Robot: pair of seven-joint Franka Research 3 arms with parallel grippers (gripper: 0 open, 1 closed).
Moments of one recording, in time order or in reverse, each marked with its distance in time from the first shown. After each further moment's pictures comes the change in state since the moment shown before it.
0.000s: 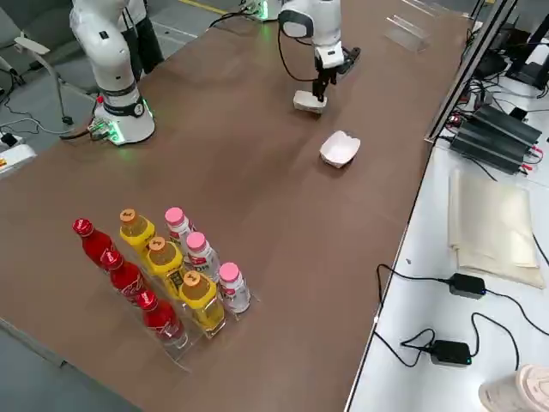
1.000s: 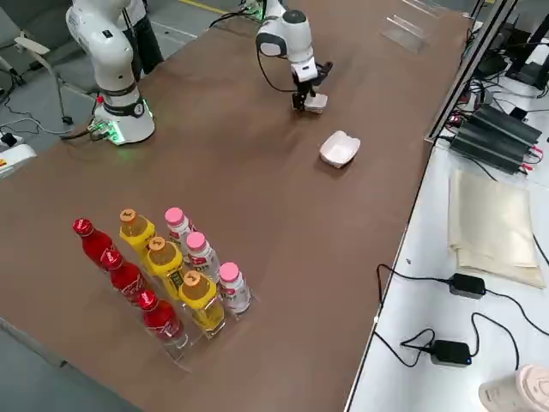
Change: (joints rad) left arm -0.003 0.053 -0.002 0.001 0.005 -0.001 0.000; right arm 0.088 0.071 0.110 -0.189 0.118 0.316 -0.002
